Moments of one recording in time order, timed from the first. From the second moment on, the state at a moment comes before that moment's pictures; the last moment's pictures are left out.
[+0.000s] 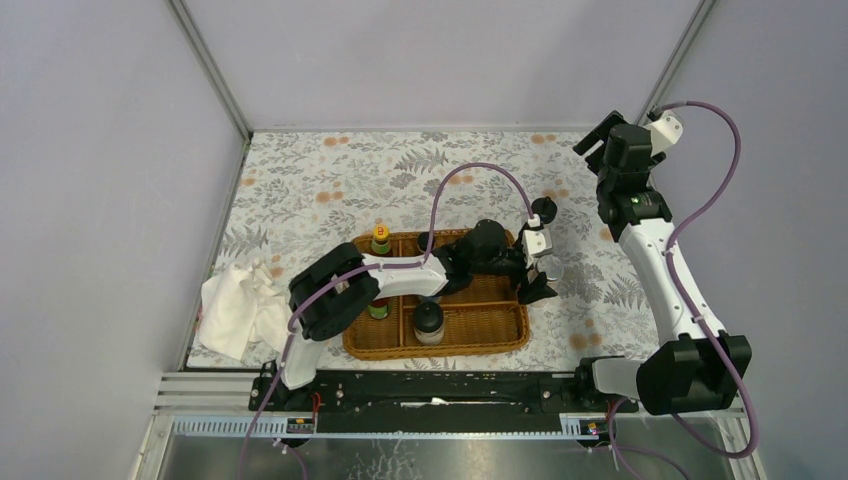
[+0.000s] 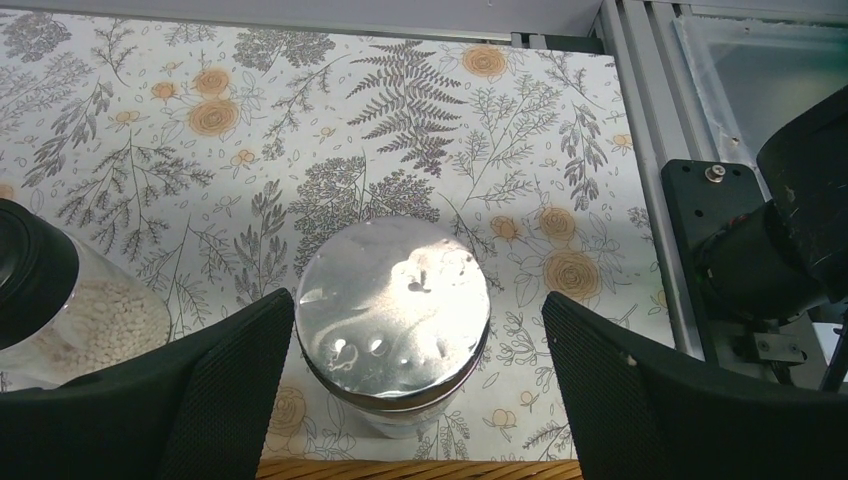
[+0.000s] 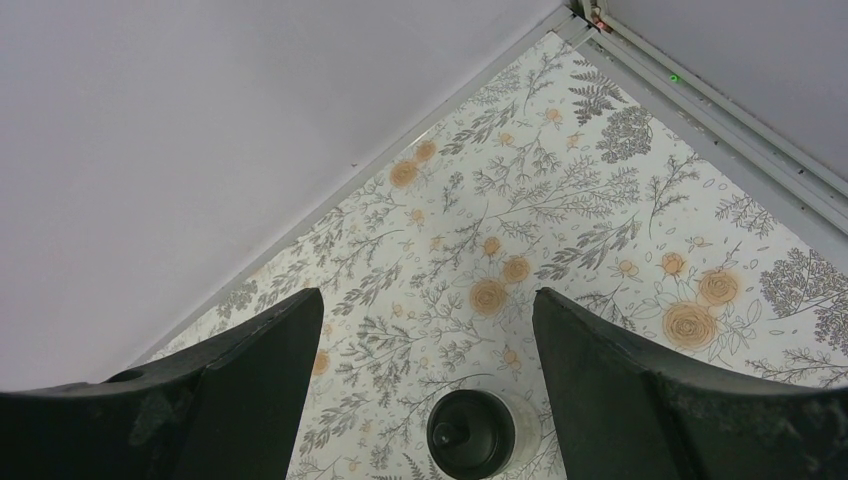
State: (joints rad) left arm -1.01 2.03 1.28 0.55 0.49 0.03; right arm 0.08 1.27 1.20 -0.24 0.43 0.60
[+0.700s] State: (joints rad) left arm -1.01 2.06 1.29 0.61 0.43 0.02; right arm 0.08 1.29 1.20 -0.23 0.43 0.60
